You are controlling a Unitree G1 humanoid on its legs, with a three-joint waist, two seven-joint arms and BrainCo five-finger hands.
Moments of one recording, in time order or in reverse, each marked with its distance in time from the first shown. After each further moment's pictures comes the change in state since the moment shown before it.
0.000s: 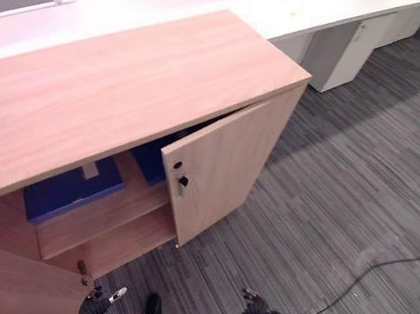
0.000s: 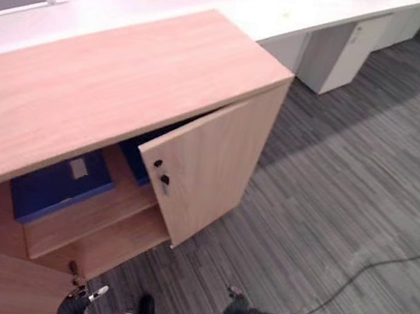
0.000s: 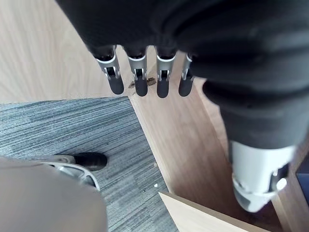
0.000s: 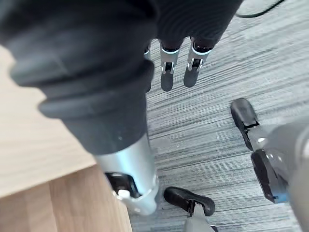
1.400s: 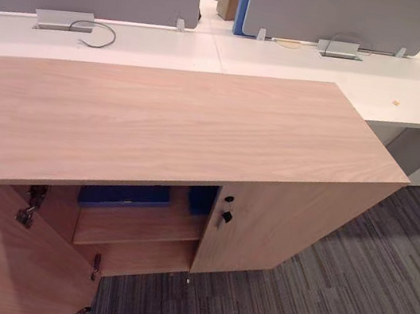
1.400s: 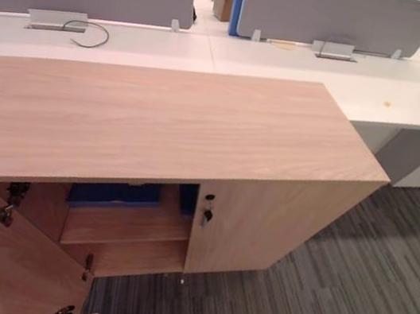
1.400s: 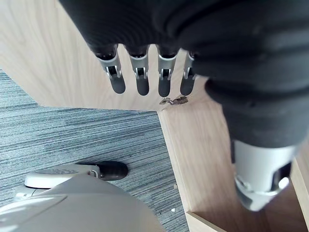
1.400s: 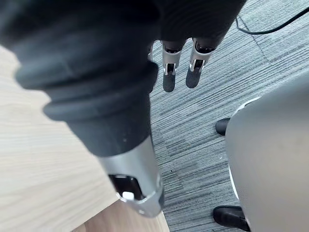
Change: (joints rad) left arm -0.006 0.116 -0.149 0.159 0.079 0.000 0.000; right arm 0.146 0.096 -0.241 -0.031 0.162 -0.028 -0.087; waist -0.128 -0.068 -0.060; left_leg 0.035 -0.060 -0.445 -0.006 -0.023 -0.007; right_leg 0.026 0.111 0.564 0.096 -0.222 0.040
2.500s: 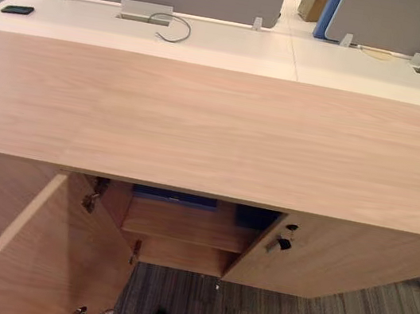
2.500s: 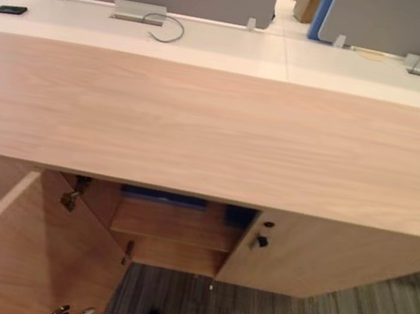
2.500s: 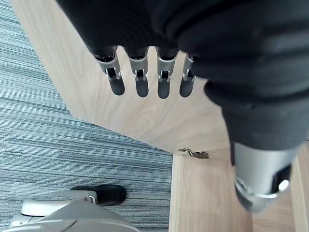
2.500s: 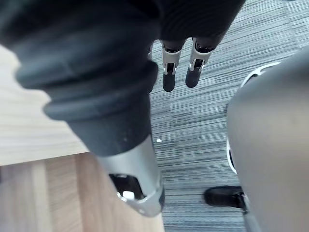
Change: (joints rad) left arm 0.022 -0.040 0.082 -0.061 -0.051 0.009 0.007; right arm 0.019 0.001 -0.035 -0.103 -0.025 0.004 0.001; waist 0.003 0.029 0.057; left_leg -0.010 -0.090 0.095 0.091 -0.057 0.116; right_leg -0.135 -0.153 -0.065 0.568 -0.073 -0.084
